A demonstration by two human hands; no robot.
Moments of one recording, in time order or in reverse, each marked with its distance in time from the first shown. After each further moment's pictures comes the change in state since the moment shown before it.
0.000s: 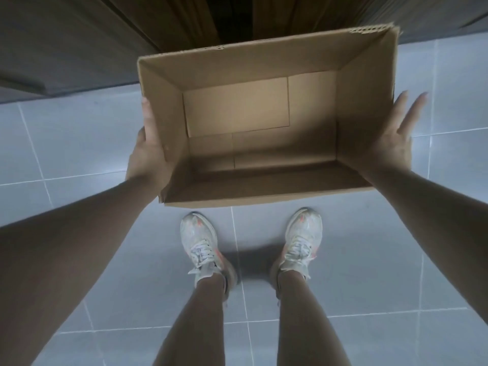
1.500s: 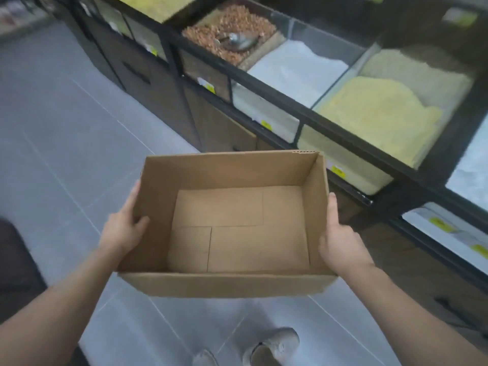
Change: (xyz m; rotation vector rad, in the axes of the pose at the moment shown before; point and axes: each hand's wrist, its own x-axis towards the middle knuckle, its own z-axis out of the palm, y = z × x) left_hand -0.546 -0.174 -0.376 -0.534 0.599 -0.647; right_hand -0.441 -0.269 -0.420 -0.370 -0.158 -1.015
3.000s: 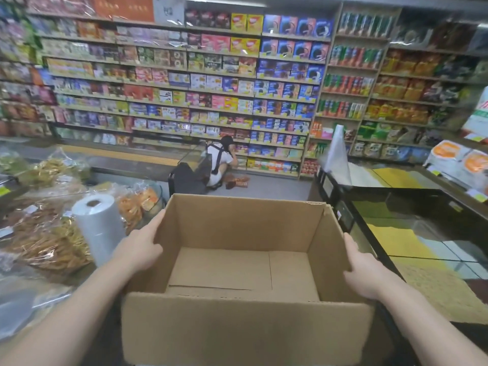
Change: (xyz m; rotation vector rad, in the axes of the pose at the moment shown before) left_hand 0.107 -0.253 -0.543 -0.089 0.557 -0.609; right_hand 0.123 -0.795 -0.196 -0.392 -0.044 -0.960
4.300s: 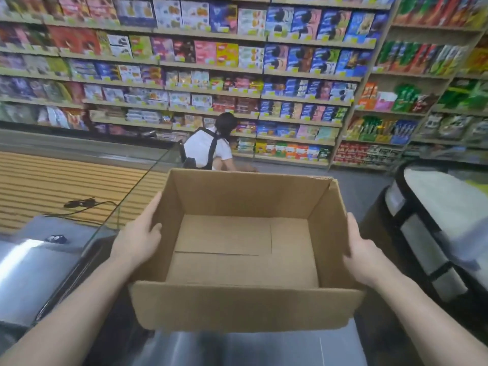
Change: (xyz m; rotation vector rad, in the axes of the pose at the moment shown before) left_hand 1.032 0.128 0.170 -0.069 0.038 -0.037; right_hand 1.064 -0.166 -0.074 0.099 -0.043 0.021
